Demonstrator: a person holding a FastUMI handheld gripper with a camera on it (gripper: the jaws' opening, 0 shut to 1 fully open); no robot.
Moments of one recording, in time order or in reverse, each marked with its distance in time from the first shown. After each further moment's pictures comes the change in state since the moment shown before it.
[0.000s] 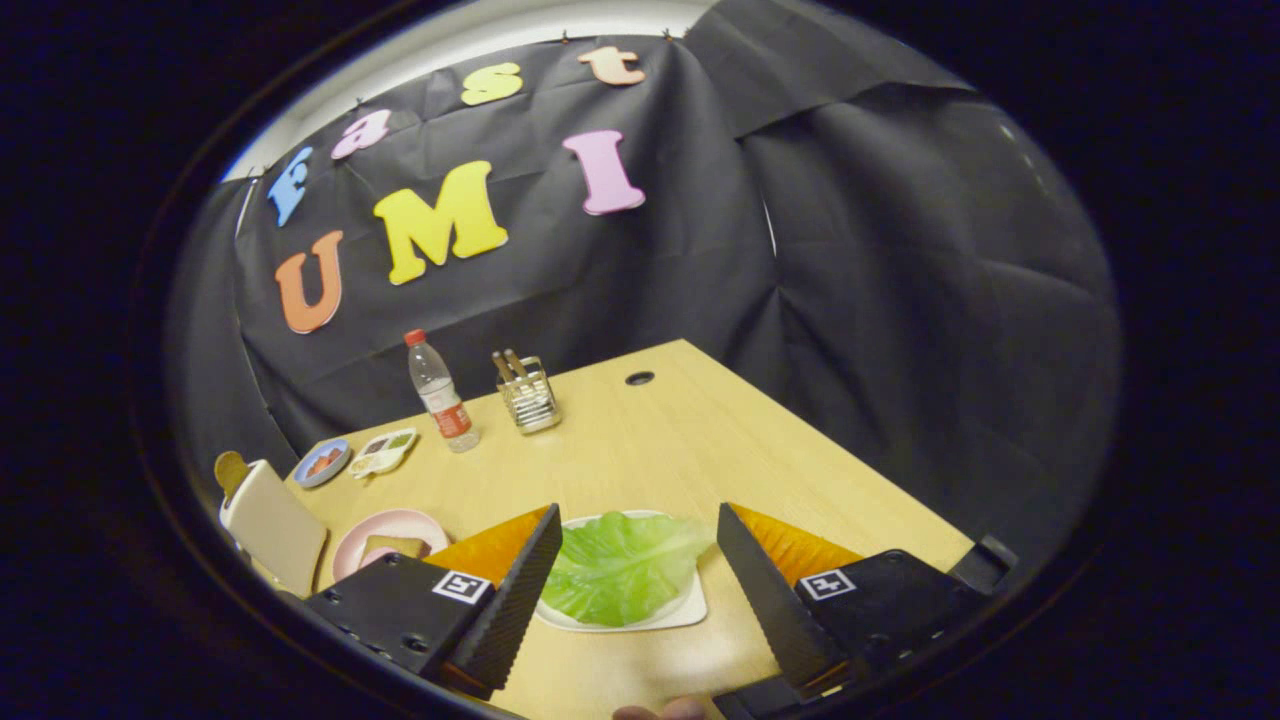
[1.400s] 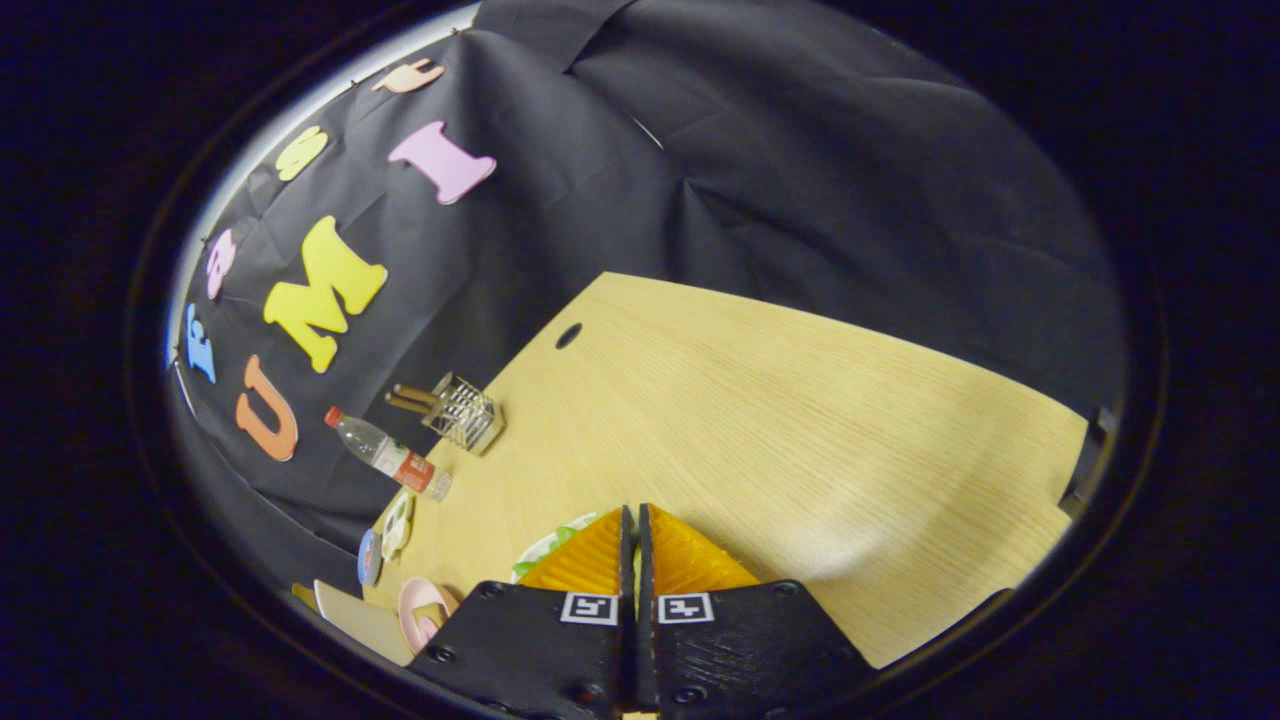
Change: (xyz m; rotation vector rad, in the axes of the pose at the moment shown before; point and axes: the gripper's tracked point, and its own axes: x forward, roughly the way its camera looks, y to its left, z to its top) arm 0.060 -0.034 -0.007 0.418 0.116 0.045
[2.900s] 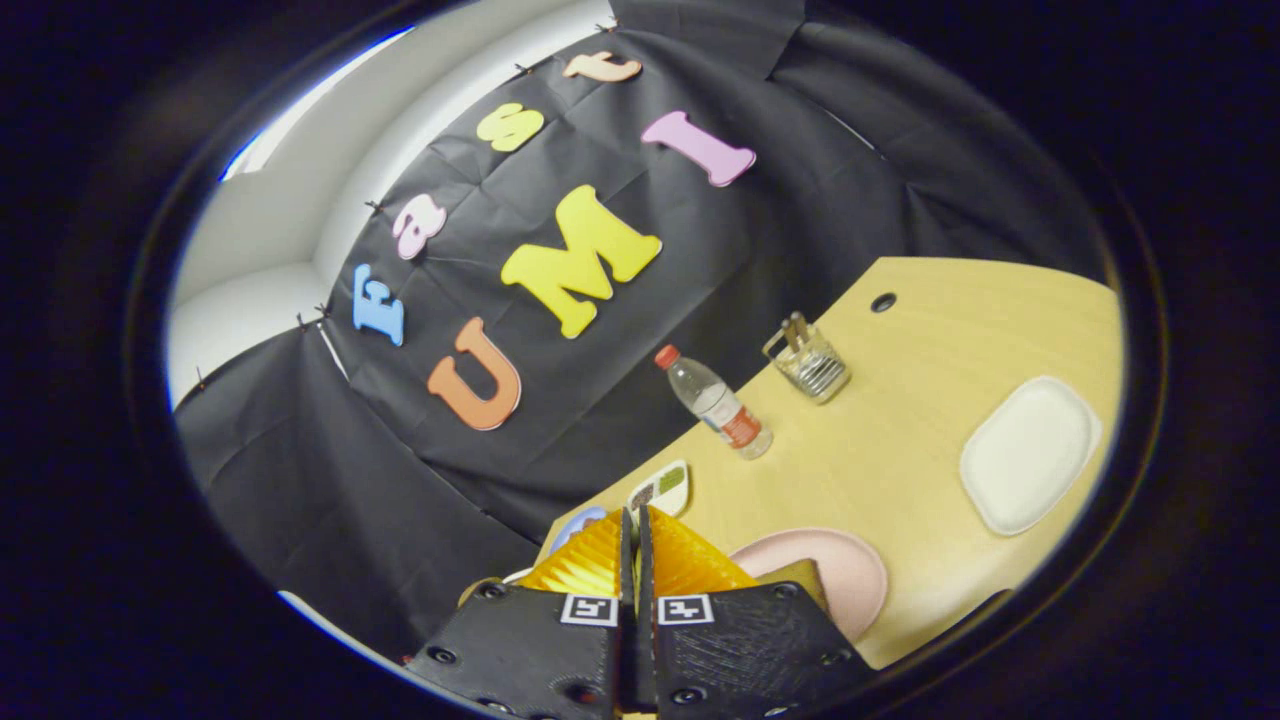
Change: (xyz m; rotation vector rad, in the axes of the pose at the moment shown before) arm -0.076 0.319 -0.164 -0.087 0.020 0.525
